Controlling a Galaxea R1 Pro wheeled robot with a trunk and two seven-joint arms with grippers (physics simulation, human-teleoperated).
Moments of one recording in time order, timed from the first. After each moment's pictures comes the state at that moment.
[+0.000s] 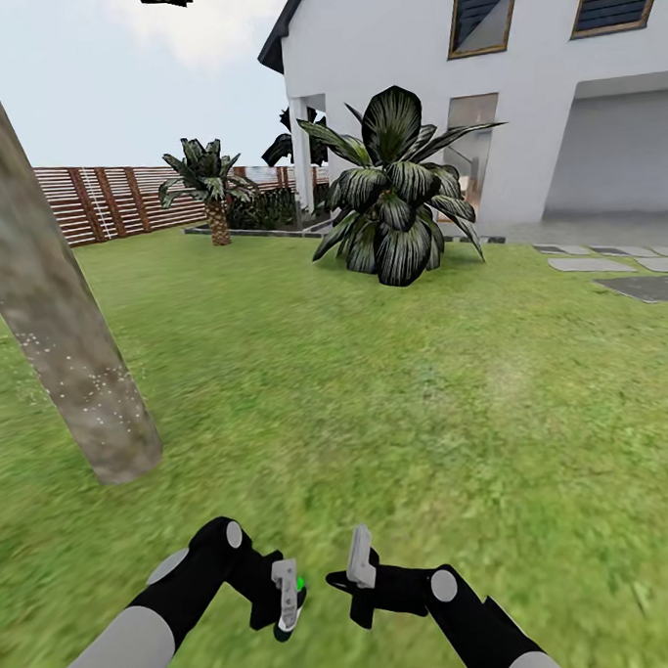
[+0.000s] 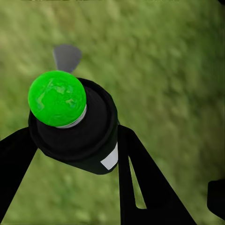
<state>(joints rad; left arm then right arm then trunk) -0.63 0.04 -0.35 -0.71 -0.80 0.09 -1.16 -0.49 0.10 0.25 -0.64 0.48 -0.38 0.75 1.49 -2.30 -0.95</state>
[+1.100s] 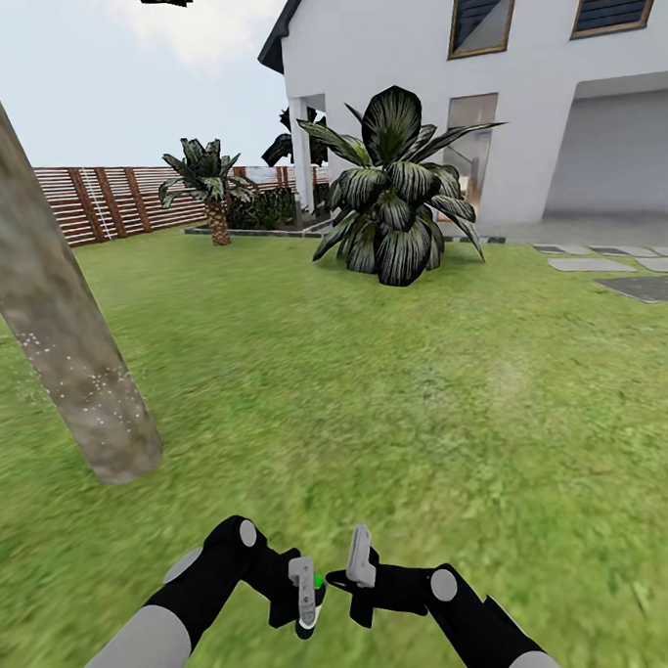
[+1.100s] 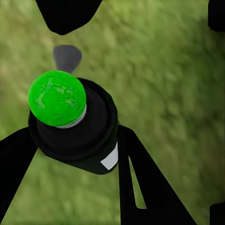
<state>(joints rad) -0.63 -0.01 -0.35 -0.71 -0.78 0.07 -1.16 -0.49 0.10 0.25 -0.64 0.48 -0.38 0.75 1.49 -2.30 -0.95</state>
